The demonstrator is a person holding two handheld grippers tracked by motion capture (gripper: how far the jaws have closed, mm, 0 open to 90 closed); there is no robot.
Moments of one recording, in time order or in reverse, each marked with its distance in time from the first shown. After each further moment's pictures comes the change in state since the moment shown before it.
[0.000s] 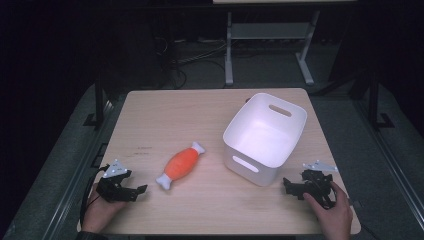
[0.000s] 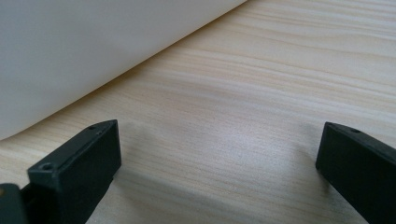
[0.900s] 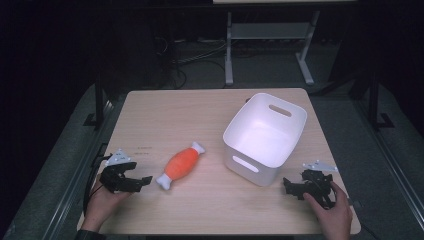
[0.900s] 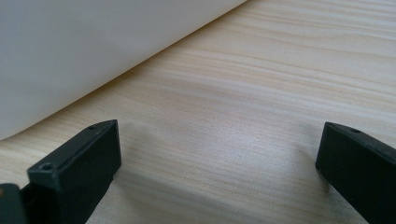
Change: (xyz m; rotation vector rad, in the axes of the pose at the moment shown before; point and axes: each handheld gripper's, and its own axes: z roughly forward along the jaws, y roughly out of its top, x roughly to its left) left arm -0.006 0.037 -0.006 -0.011 -0.046 -0.015; right arm 0.000 0.000 0.000 0.000 0.000 0.000
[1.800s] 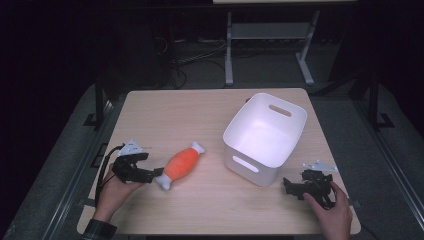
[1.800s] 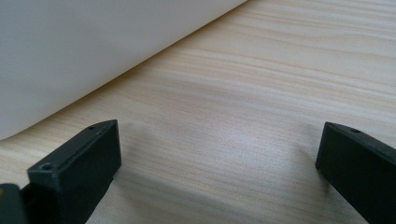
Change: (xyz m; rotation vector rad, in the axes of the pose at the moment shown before) left arm -0.014 0.037 0.016 -0.033 -0.042 0.042; right arm 0.000 0.000 0.000 0.000 0.000 0.000
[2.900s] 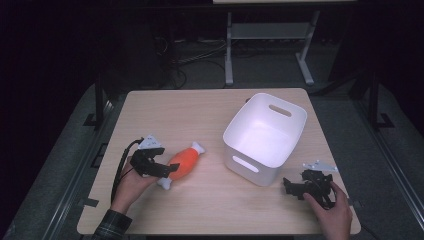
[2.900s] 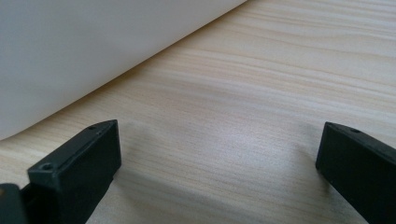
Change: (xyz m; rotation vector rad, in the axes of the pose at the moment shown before) left arm -0.018 0.028 0.031 0.009 -0.035 0.052; right arm 0.000 0.000 0.000 0.000 0.000 0.000
